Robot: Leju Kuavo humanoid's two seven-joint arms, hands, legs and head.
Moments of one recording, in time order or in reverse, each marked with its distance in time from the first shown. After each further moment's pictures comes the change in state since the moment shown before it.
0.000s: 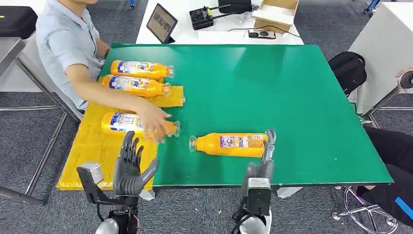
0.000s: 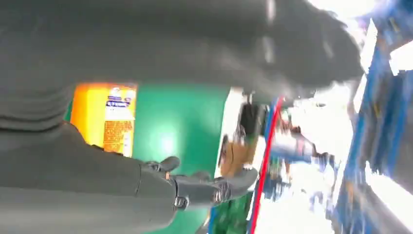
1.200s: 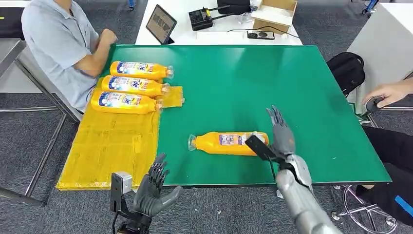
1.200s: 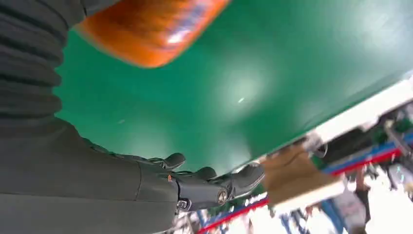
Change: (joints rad) left arm 0.028 0.091 -0.145 0.075 -0.042 -0.057 0.110; right arm -0.522 -0.243 -0.207 0.684 0.607 0.223 0.265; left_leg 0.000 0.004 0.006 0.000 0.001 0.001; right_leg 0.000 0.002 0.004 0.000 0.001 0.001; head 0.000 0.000
